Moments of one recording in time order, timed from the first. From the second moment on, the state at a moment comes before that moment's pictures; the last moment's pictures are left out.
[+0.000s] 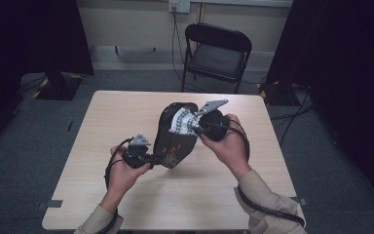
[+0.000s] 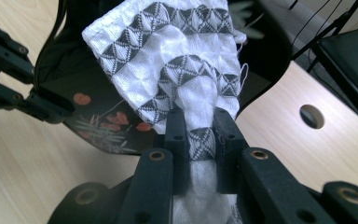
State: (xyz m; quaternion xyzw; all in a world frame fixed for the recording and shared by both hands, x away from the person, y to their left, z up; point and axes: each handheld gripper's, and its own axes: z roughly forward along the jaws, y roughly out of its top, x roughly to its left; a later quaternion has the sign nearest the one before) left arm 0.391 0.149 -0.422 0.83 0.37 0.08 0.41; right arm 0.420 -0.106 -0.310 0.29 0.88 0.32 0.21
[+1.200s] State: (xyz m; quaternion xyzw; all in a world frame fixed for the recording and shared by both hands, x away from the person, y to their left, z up) left arm 0.391 0.149 -0.422 0.83 0.37 0.08 0.41; right arm 0.405 -0.111 -0.446 0.33 0.89 0.27 0.13
